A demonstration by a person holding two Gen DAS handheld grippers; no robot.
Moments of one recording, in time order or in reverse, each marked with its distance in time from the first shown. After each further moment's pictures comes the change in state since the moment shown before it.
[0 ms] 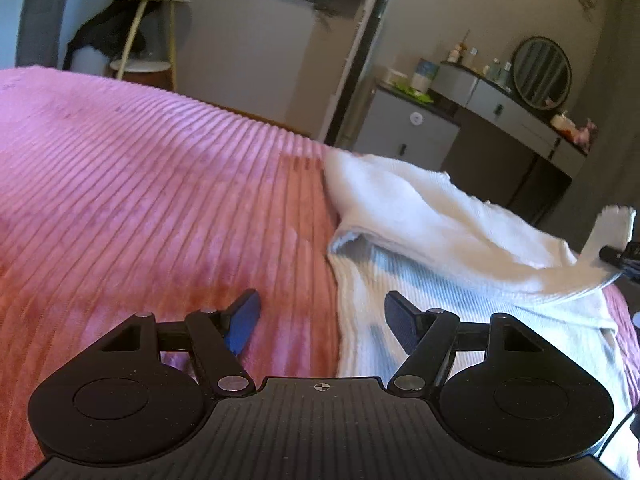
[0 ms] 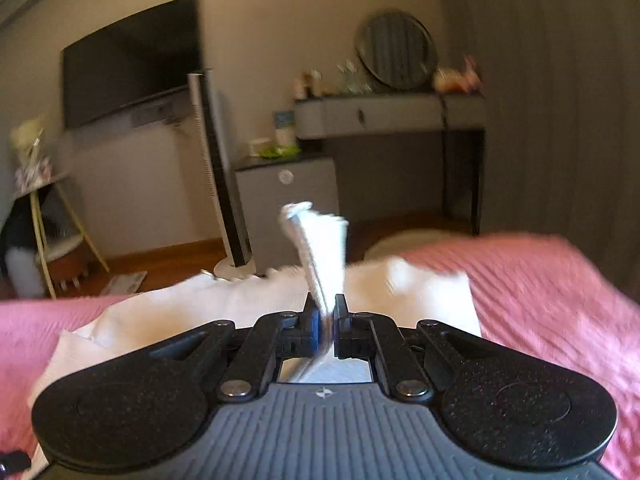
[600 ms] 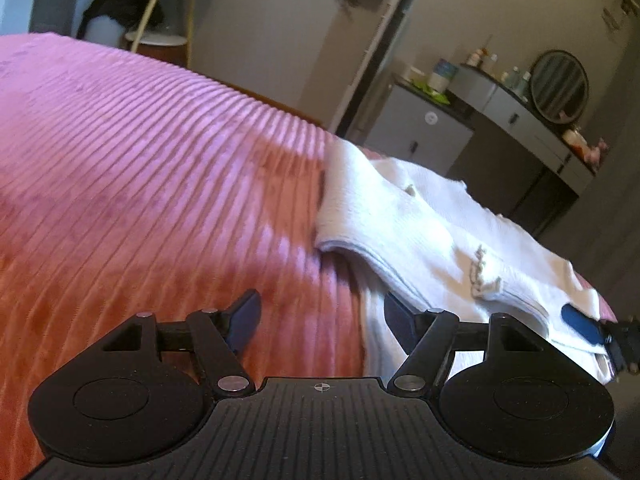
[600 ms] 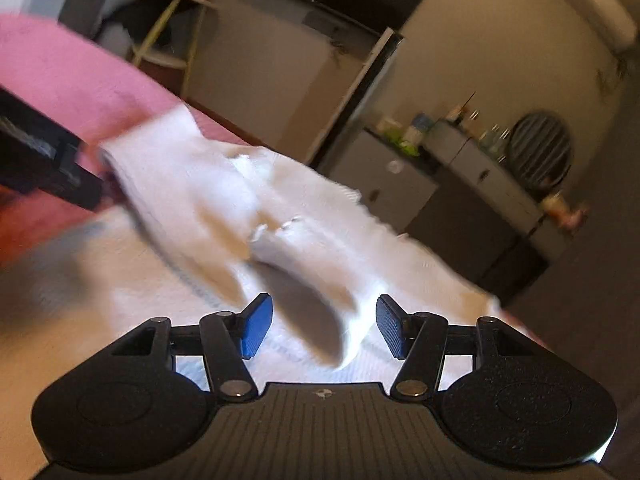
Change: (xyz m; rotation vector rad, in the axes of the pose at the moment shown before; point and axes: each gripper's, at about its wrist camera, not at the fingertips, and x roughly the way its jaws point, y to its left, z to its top) left arm 0.008 0.025 0.013 -0.112 0.042 0.000; right arm -0.035 0.168 -0.099 -0.879 -0.008 -0.027
